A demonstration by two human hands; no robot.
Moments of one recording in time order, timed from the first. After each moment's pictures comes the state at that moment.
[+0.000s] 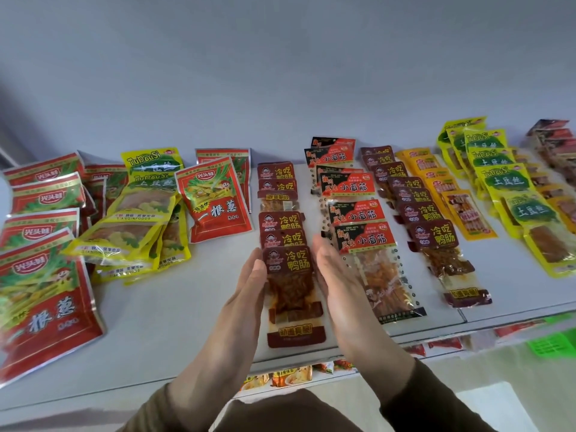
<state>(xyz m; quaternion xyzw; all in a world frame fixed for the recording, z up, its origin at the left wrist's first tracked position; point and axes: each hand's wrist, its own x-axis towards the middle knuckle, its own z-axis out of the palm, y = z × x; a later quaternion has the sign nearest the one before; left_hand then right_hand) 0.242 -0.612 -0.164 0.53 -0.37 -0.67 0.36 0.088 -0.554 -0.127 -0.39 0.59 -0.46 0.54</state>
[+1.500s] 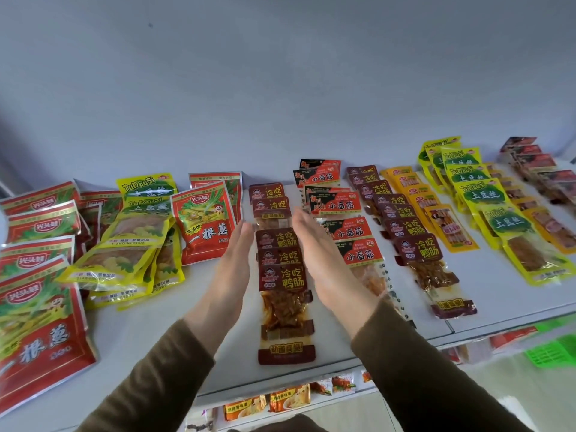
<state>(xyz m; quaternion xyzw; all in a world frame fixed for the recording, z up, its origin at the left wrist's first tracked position) 0.228 -0.636 -0.107 0.49 -0.48 -0.59 0.42 0.089 -0.621 -0.086 -0.43 0.62 -0.44 0.49</state>
